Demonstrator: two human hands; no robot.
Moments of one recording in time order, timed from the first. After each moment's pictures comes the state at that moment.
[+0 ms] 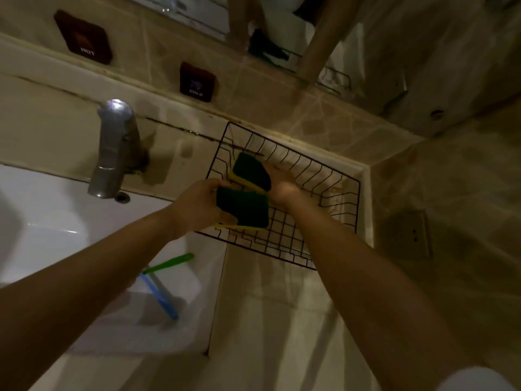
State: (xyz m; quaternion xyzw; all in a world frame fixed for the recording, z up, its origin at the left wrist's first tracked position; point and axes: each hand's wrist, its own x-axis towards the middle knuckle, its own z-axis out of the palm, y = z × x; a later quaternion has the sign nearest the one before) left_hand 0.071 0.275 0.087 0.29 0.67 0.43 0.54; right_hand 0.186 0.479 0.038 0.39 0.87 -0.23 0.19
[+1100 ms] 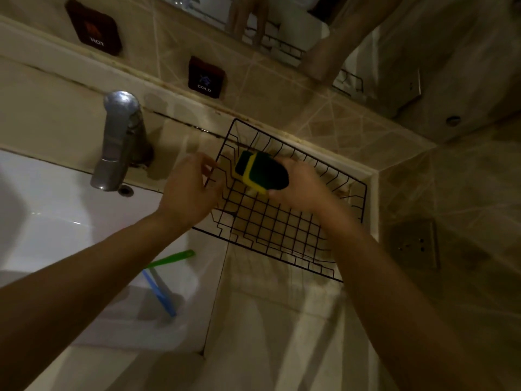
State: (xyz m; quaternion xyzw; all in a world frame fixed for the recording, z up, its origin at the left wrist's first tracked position) left_hand 0.069 0.274 0.082 0.31 0.82 0.42 0.22; right_hand 0.205 0.462 0.112 0.31 0.91 -0.27 0.09
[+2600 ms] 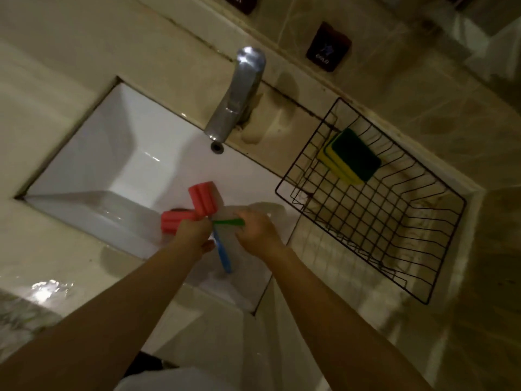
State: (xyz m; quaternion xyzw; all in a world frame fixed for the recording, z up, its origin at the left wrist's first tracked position) left_hand 0.105 0.123 -0.035 -0.34 0.64 0.50 0.47; right_hand 0.175 0.250 -0.021 0.21 0.88 -0.34 0.24
